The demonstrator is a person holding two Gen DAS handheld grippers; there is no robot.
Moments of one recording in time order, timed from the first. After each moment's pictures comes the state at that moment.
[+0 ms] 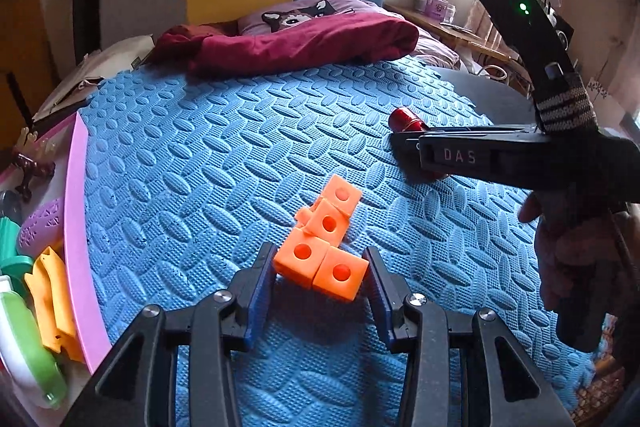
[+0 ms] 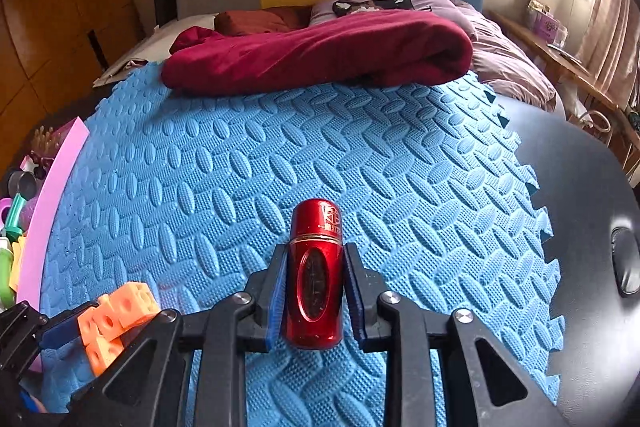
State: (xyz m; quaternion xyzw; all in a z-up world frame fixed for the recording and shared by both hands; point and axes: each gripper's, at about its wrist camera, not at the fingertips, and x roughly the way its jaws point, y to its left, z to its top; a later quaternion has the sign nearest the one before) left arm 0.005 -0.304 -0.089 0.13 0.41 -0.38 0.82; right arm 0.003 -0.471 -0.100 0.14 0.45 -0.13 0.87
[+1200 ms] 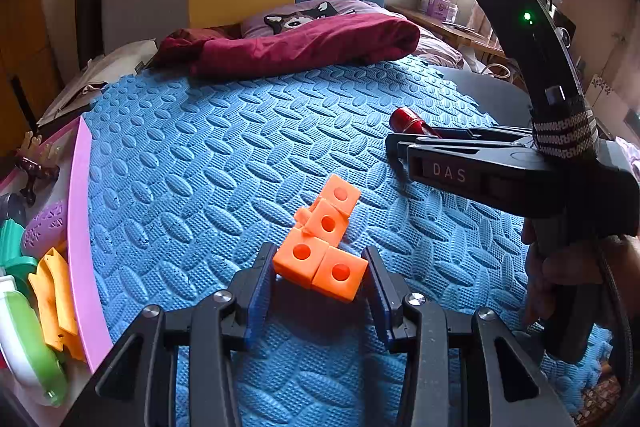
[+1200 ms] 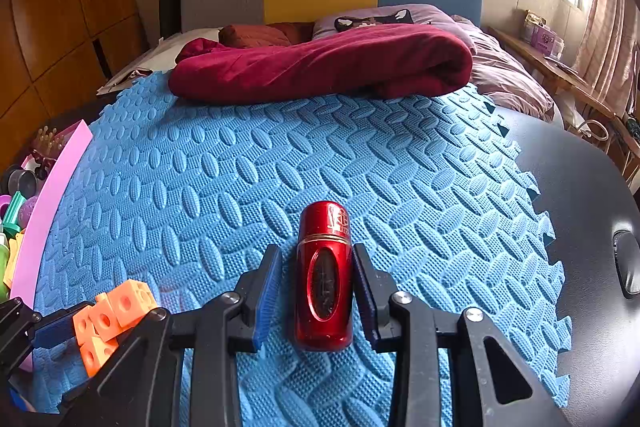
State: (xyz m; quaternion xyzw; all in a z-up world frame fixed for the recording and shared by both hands) left arm 0.002 -0.305 -0.090 0.13 0.40 -0.37 0.82; right arm 0.001 -0.459 -0.100 0.11 0.42 -0.14 0.89
